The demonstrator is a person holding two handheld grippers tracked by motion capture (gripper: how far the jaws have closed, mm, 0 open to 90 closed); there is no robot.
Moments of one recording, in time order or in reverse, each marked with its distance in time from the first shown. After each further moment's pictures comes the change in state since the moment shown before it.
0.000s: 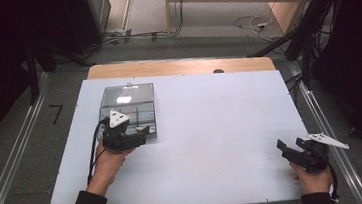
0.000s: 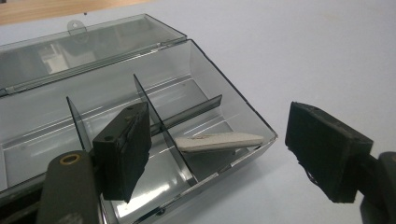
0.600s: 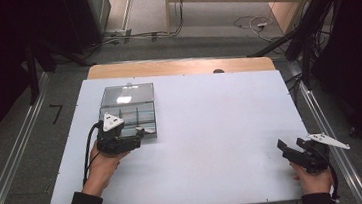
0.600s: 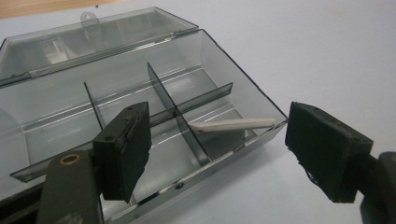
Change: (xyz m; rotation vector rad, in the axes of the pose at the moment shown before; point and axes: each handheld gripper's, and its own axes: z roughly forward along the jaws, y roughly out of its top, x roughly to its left) left arm 0.010 -0.010 -0.012 0.002 0.013 -0.004; right arm -0.001 0.000 -0.001 -0.007 0.000 -0.003
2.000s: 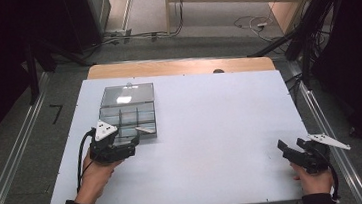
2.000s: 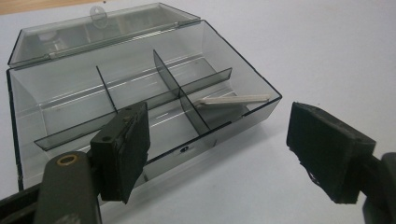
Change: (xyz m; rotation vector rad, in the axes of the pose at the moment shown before) left arm 0.001 -0.014 -0.020 -0.008 0.000 -0.001; right arm 0.000 -0.001 -0.001 0.005 0.003 0.005
